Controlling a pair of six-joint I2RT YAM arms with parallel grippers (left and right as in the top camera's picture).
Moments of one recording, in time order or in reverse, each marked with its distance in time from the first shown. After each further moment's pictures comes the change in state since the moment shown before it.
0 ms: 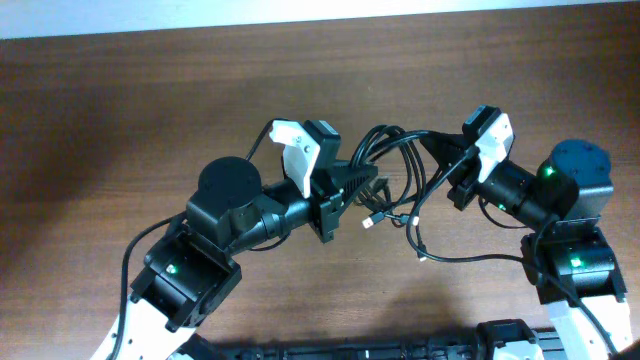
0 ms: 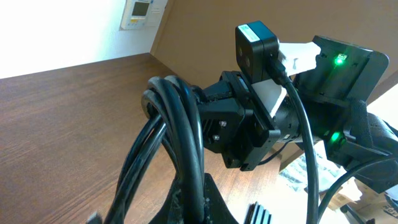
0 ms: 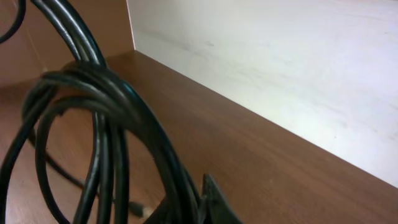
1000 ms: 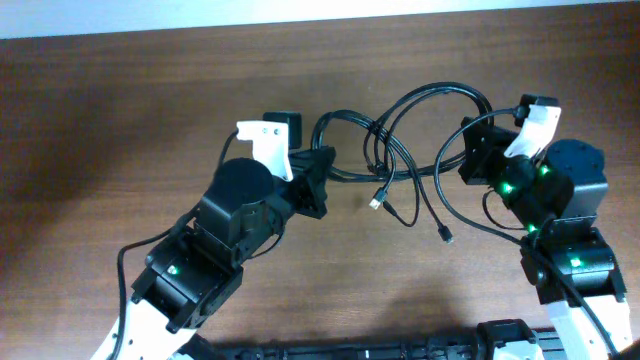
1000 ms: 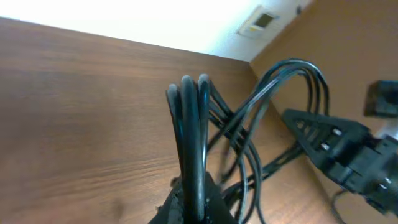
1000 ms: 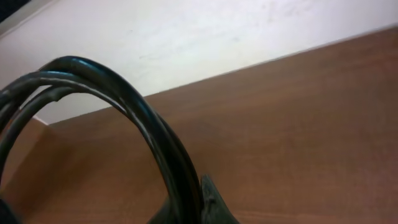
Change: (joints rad) left arm -0.009 0.000 0.001 -0.180 -0.446 -0.240; right arm 0.001 0.000 0.000 -0.097 0.480 0.597
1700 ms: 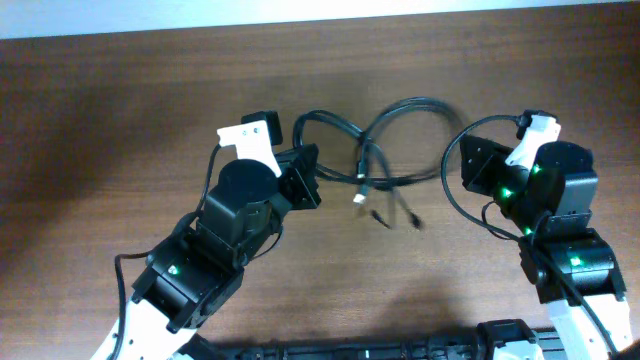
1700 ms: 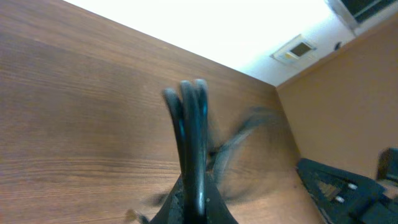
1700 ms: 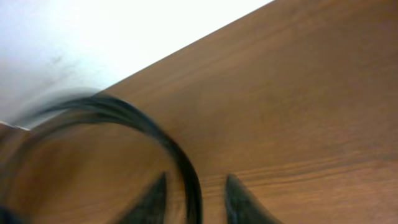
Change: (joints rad) left arm -0.004 0.001 0.000 -0.048 -0.145 -0.167; right arm -0.001 0.003 0.000 -0.145 0.064 0.110
